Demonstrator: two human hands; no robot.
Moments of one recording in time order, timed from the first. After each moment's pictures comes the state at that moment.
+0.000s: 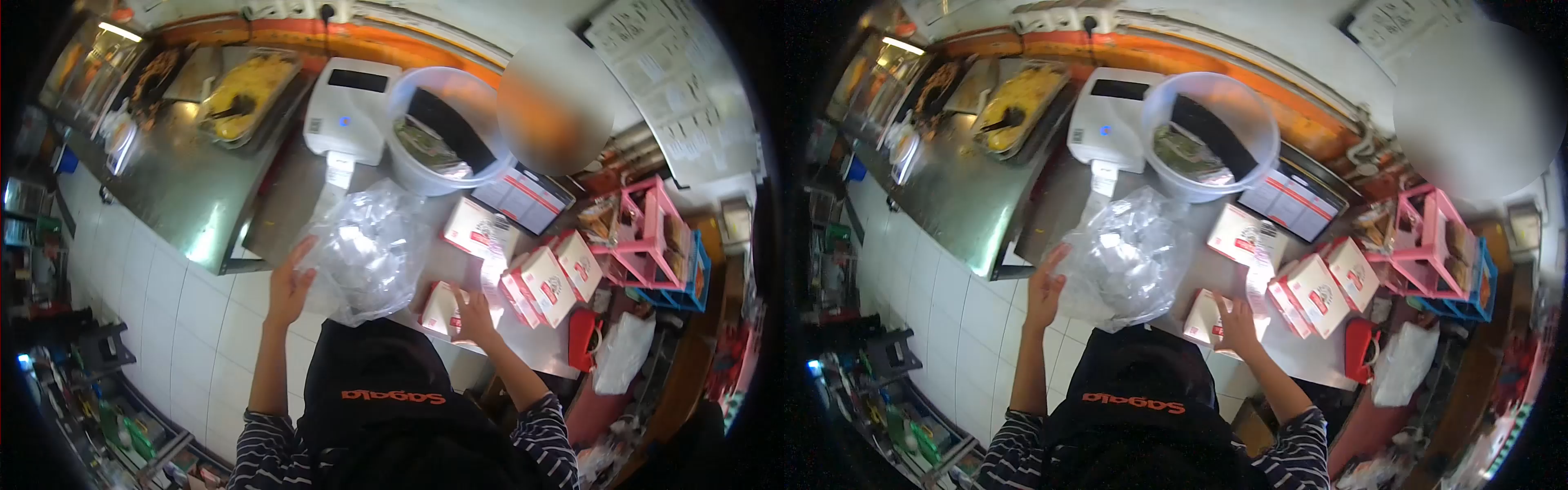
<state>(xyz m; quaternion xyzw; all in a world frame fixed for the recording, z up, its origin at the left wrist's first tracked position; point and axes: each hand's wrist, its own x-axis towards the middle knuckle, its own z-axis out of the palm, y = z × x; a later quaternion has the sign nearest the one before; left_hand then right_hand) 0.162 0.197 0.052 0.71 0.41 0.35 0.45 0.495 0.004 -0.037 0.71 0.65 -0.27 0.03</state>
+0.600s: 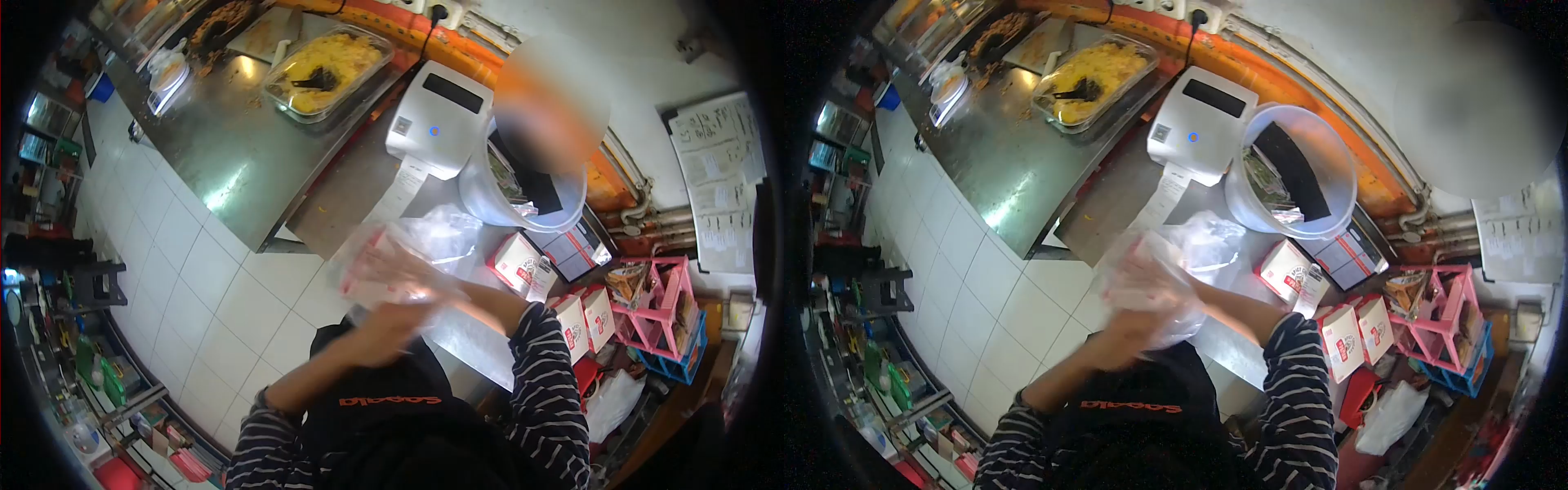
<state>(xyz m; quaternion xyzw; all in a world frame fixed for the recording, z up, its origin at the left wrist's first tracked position) 0.179 0.177 0.116 0.70 0.28 0.24 0.62 0.341 0.241 -0.042 0.26 0.81 -0.50 -0.18</state>
